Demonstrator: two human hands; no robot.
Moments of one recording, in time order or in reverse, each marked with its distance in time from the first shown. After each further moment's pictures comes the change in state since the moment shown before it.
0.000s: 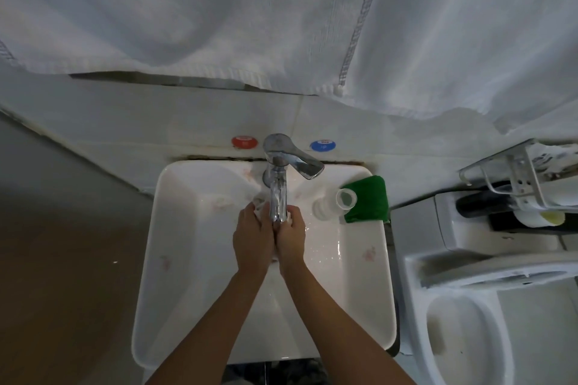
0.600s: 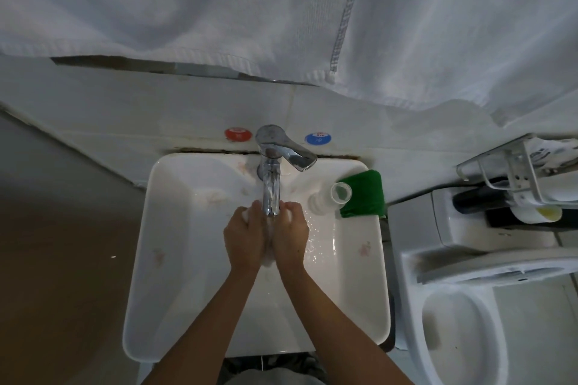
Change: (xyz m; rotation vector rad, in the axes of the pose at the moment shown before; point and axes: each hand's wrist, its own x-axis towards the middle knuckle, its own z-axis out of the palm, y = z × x) left_hand -0.005 -0.007 0.002 -0.139 0.048 -0.134; right_hand -0.008 -0.002 -0.012 -0.106 0.057 -0.077
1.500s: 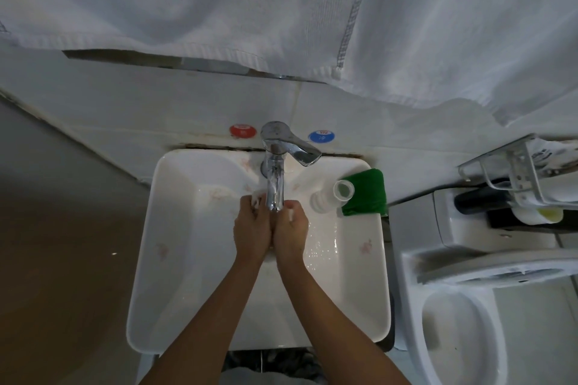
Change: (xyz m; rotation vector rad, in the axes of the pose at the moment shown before) left_hand 0.000 0.008 -0.001 -0.052 -0.132 -0.003; right_hand -0.010 -0.002 0.002 0.132 0.022 -0.072
